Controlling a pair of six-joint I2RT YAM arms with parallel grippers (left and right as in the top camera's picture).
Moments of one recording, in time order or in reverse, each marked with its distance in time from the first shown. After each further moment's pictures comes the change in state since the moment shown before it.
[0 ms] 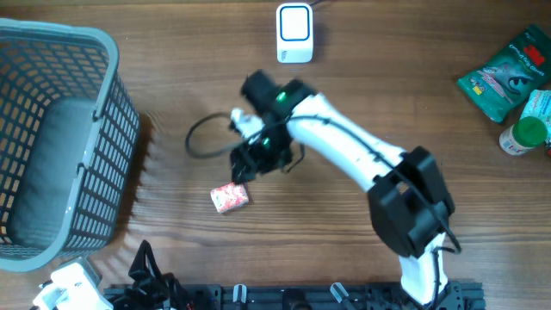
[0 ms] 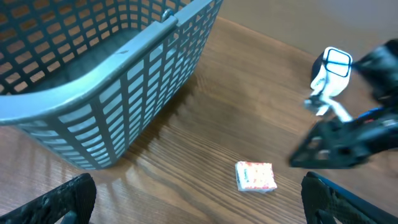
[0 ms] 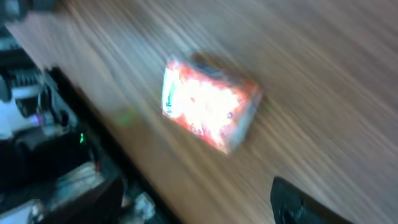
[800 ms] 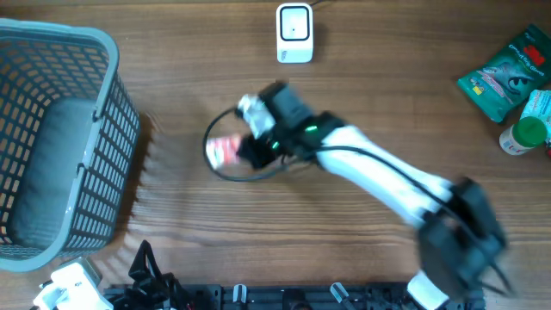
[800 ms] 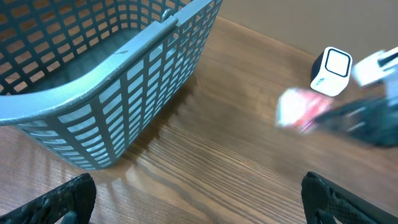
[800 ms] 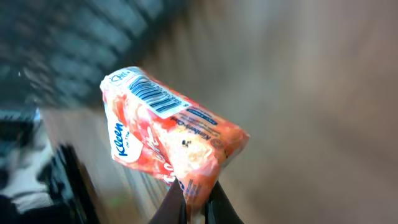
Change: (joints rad) left arm 0.000 0.000 0.000 0.000 0.000 0.000; right arm -0.050 -0.334 -0.334 0.591 0.092 0.030
